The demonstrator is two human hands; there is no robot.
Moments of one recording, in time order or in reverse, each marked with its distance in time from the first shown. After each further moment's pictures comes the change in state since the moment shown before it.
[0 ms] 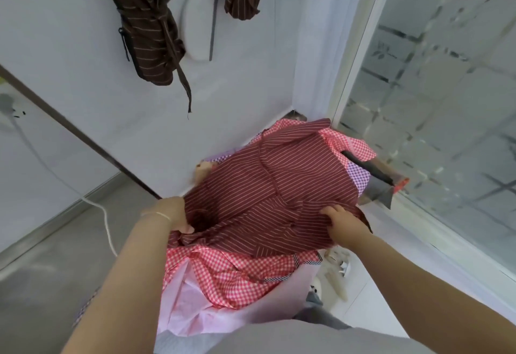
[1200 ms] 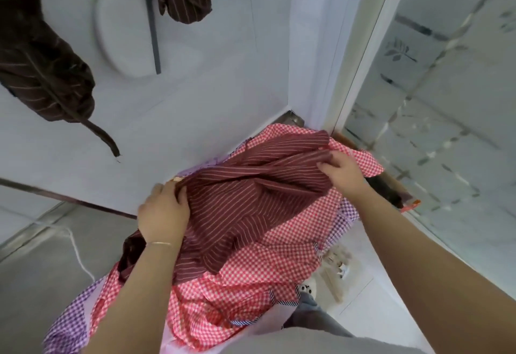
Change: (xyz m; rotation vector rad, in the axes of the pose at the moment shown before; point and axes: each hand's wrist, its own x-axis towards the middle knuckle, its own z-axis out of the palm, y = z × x) left_hand 0.033 0.099 -0.016 -0.417 0.865 -0.251; right_hand 0.114 0.017 -0.128 0.969 0.212 -0.073
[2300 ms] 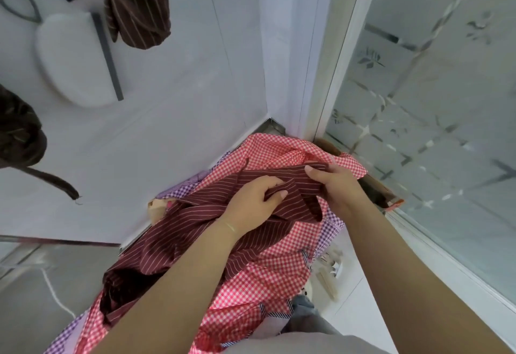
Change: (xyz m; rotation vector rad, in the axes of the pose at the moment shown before) left_hand 0.006 0.161 0.020 -0.666 -0.742 0.520; right_hand -0.019 -0.034 -0.013 0.528 0.052 0.328
